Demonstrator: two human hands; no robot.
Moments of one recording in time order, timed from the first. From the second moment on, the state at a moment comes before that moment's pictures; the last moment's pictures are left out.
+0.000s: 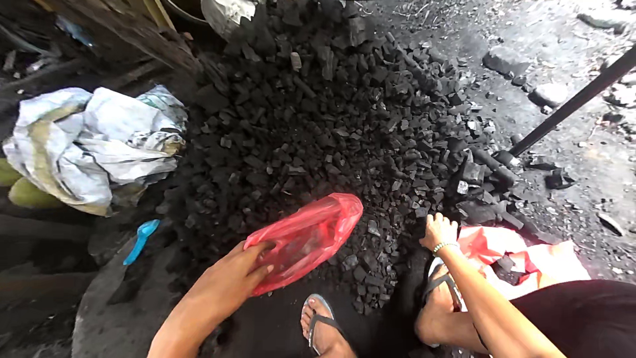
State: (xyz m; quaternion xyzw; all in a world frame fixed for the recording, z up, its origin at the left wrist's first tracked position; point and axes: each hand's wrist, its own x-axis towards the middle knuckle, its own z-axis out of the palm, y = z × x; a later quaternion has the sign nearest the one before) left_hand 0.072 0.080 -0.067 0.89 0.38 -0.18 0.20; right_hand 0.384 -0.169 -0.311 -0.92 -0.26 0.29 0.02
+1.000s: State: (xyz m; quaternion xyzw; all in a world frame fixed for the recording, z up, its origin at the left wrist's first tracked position) left_hand 0.063 0.075 -0.060 0.89 0.37 -0.14 0.22; right_hand 0.519 -0.228 -0.179 -0.74 -0.06 -0.08 0.66
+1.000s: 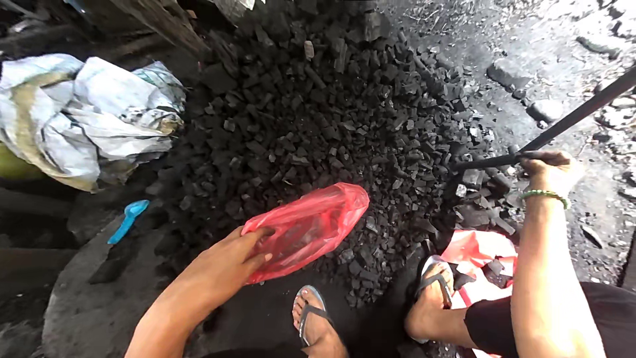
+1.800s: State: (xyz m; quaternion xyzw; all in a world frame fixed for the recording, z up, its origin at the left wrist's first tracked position) left_hand 0.026 0.092 -0.067 0.88 0.39 -0.17 0.20; right_hand 0.382 -0.182 -0.373 -0.91 -0.01 0.28 0.31
